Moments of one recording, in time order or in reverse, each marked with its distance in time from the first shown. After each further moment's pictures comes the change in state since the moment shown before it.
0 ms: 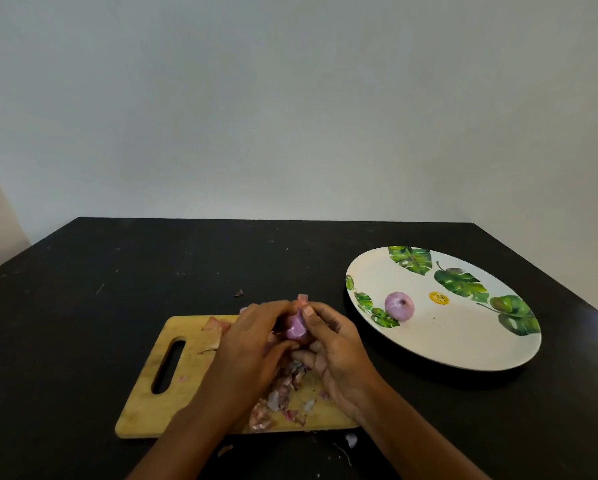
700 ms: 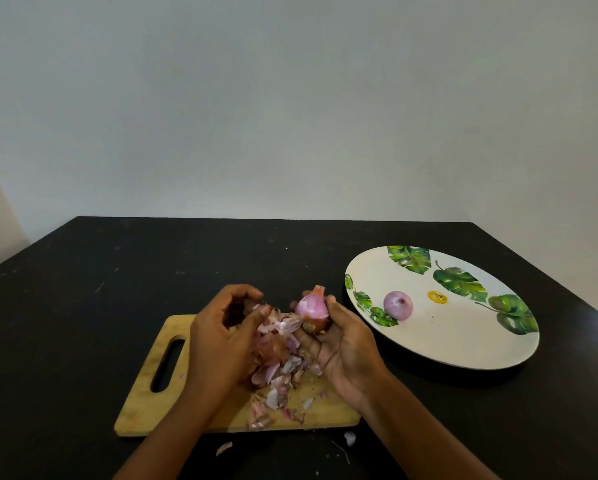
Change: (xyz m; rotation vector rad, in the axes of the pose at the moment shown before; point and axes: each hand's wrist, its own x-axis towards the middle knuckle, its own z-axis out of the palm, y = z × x) left_hand 0.007 -0.004 -0.012 -0.362 0.235 -0.426; right_hand -0.006 -0.019 0.002 0.330 0.067 0.090
